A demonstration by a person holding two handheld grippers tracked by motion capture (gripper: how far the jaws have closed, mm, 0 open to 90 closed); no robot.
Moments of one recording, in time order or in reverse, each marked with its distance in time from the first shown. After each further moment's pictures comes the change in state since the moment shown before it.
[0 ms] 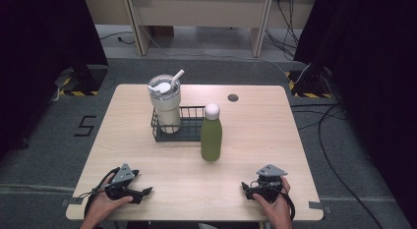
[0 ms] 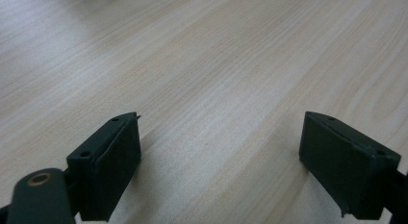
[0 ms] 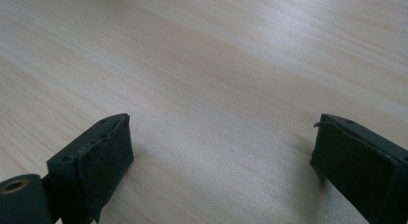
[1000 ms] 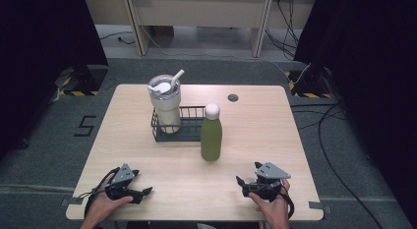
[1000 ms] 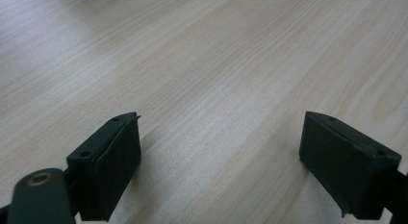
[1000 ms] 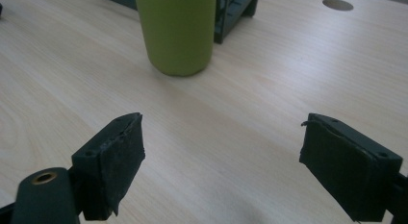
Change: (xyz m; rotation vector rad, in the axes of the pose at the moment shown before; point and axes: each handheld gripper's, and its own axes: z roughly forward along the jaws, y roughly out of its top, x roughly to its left) left arm 0.000 0.000 0.000 0.000 0.001 0.000; right arm 0.018 0.024 -0.025 -0.223 0.064 -0.091
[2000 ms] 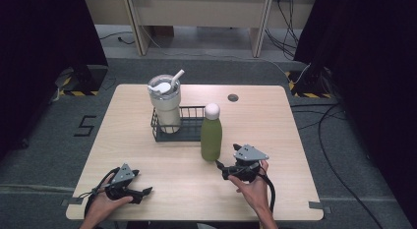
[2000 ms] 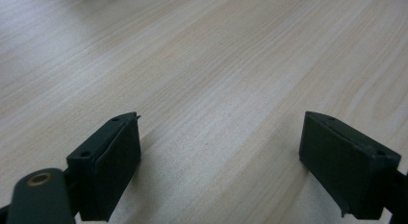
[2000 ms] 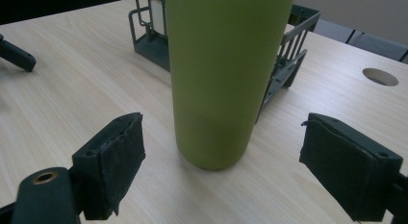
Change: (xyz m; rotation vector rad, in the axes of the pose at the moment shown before) left arm 0.000 0.000 0.000 0.000 0.000 0.000; right arm 0.018 0.057 0.046 -0.092 0.085 -0.065
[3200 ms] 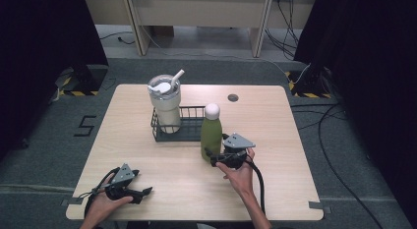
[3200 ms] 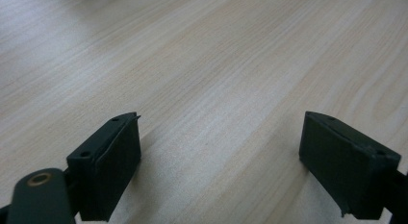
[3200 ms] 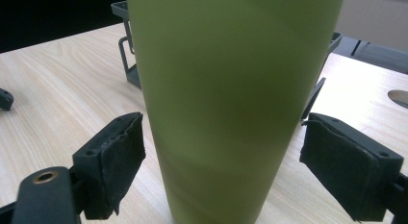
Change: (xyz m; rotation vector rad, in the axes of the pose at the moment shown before) left arm 0.000 0.000 0.000 0.000 0.000 0.000; right arm -0.005 0.014 0.050 -0.065 0.016 0.029
